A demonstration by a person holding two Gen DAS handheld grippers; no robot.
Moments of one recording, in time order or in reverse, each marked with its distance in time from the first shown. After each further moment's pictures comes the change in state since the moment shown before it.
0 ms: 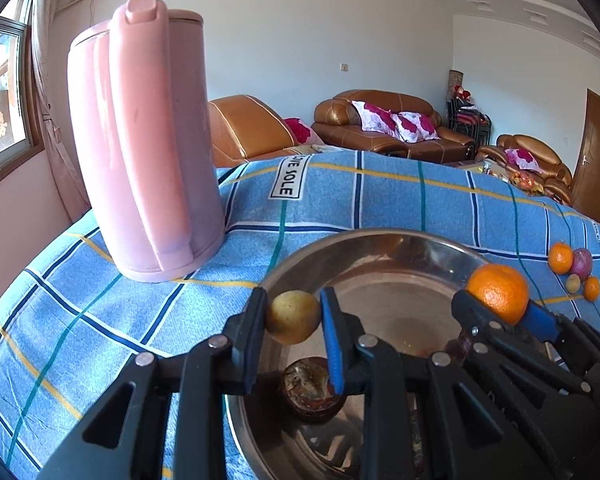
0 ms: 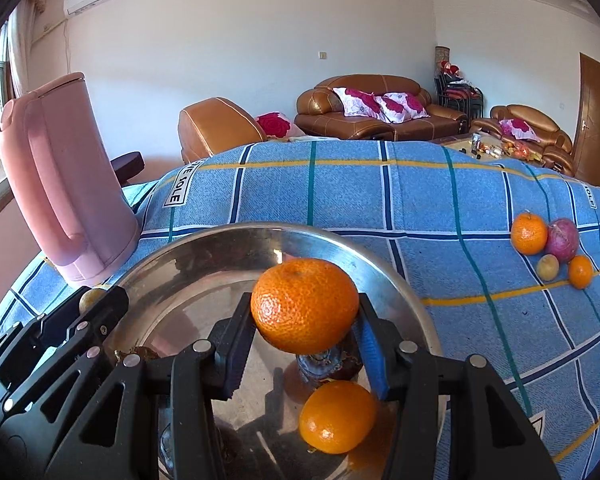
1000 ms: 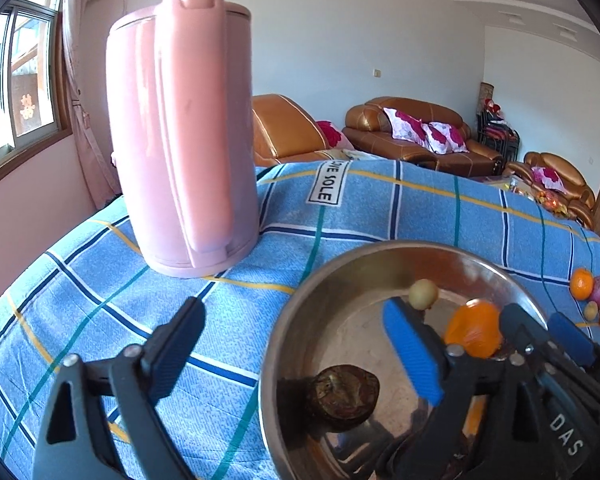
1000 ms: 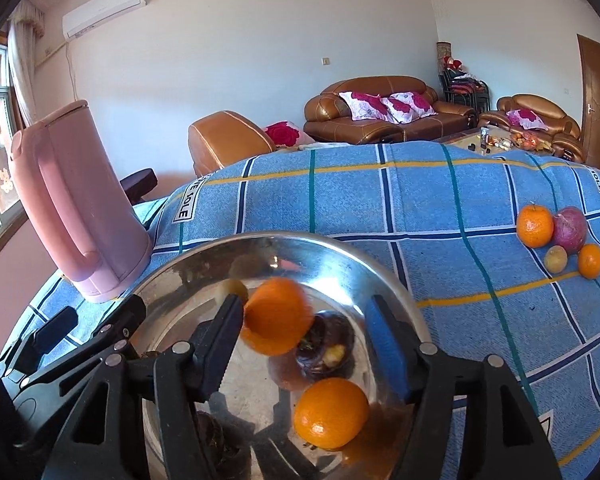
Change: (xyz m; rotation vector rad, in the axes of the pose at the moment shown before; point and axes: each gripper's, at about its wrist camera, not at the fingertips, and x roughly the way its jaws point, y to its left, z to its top) left arm 0.001 0.018 0.001 -0.092 -0.030 0.094; right arm -0.010 -0.017 -0.001 0.061 -0.053 0.065
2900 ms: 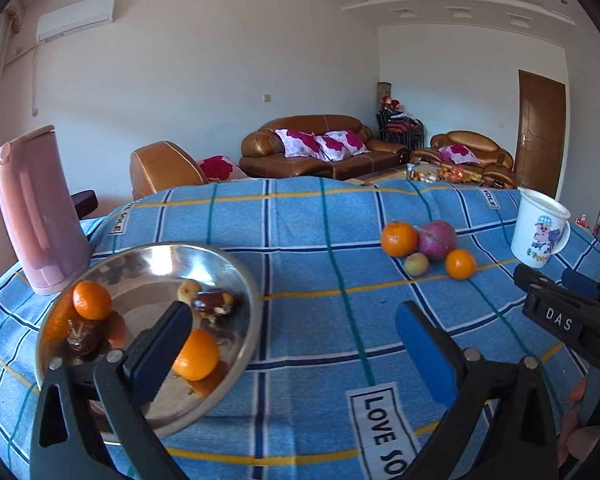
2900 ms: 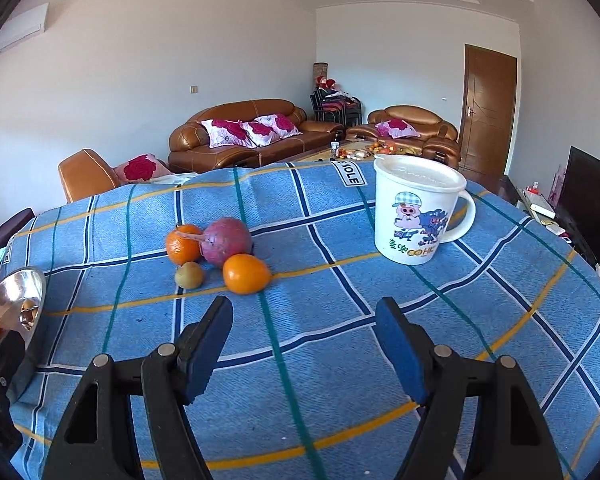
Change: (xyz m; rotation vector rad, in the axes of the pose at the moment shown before) left arm -0.099 -0.208 -0.062 0.238 -0.092 -0.280; right arm -0.106 -0.254 -0.005 0.105 -0.067 -0.438
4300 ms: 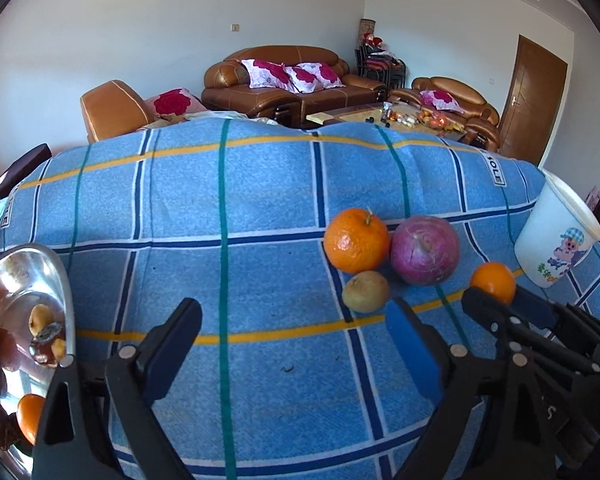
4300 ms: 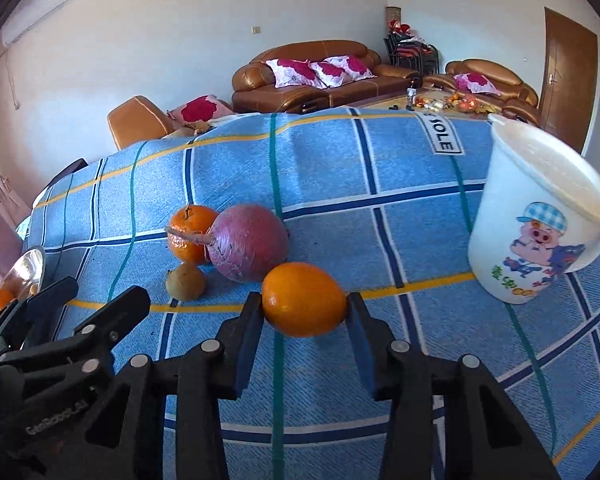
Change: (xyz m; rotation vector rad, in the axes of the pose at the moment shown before) left arm 0.125 -0.073 0.043 -0.010 0.273 -0.114; right arm 0.101 -0.007 0.036 -0.091 0.219 0.258
